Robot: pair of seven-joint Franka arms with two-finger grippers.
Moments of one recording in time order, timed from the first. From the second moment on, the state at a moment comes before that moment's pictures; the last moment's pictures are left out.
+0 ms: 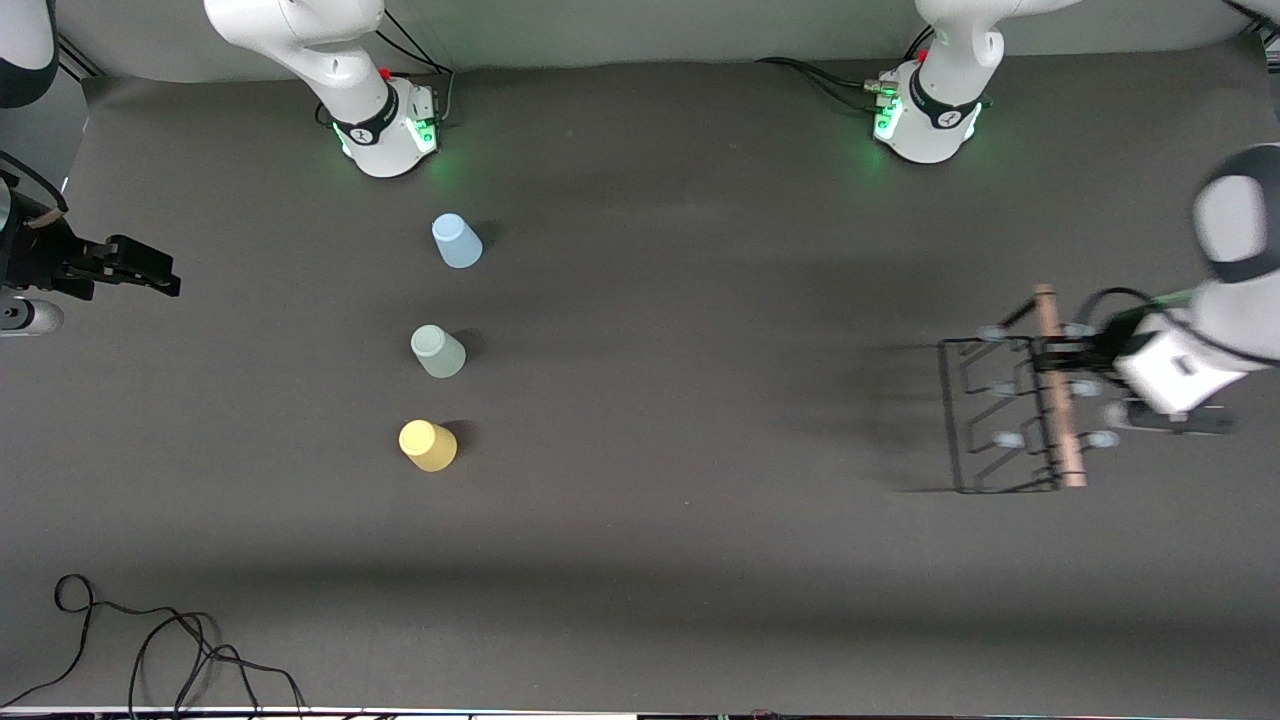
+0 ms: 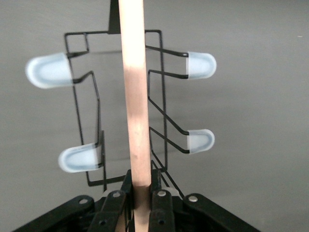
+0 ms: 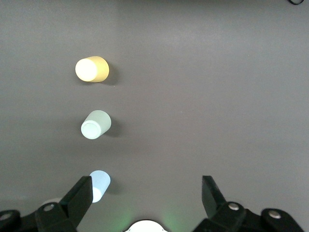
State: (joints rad) left arm 0.07 0.20 -0.16 -1.74 -0.17 1.78 -0.01; right arm 0.08 0.04 -0.10 -1.53 -0.04 1.46 -0.03
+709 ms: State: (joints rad) left arm -0.42 0.31 -0.17 -1.66 -0.17 1.90 -0.53; right arm 0.08 0.04 -0.10 -1.53 -0.04 1.46 -0.03
